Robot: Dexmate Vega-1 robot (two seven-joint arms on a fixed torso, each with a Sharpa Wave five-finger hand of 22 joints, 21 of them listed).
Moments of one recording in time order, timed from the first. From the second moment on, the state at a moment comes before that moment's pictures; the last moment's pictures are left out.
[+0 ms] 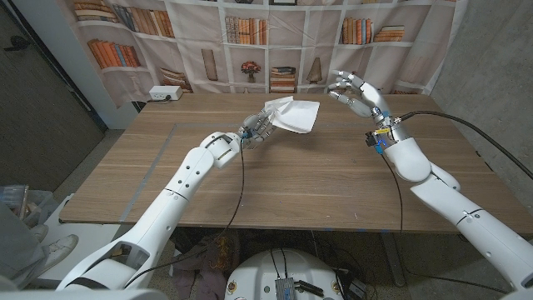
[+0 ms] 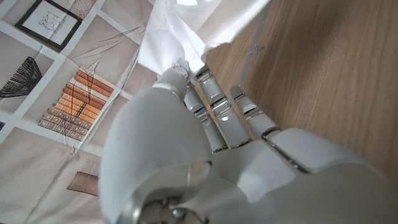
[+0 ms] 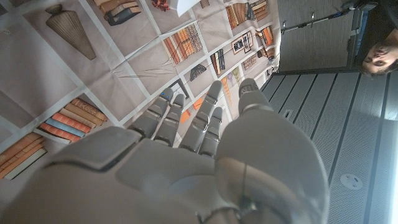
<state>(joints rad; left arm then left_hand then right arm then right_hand) 0.81 0.32 0.33 -1.68 -1.38 0.33 0.54 1.25 0.11 0.32 -0.12 0.19 1.01 -0.17 0.47 0.20 1.14 -0.19 0.22 0.32 1.11 -0.21 0.24 0.24 0.41 -0.01 0.22 0.18 -0.98 -0.70 -0.29 -1.64 -0.05 0.57 -0.25 0.92 0.12 0.24 -0.17 0.18 0.34 -0.21 0.25 0.20 0.65 -0.22 0.40 0.22 0.30 -0.04 0.20 0.19 0.26 -0.01 0.22 0.19</state>
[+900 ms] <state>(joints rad) 0.79 0.36 0.35 -1.71 -1.43 0.40 0.57 1.26 0.09 0.31 -0.14 0.19 1.04 -0.16 0.49 0.20 1.17 -0.20 0.22 0.32 1.15 -0.22 0.24 0.25 0.42 -0.03 0.22 0.18 -0.93 -0.72 -0.30 -1.65 -0.32 0.67 -0.30 0.93 0.11 0.23 -0.16 0.18 0.30 -0.20 0.23 0.20 0.66 -0.23 0.38 0.21 0.29 -0.04 0.20 0.19 0.26 -0.02 0.22 0.19</state>
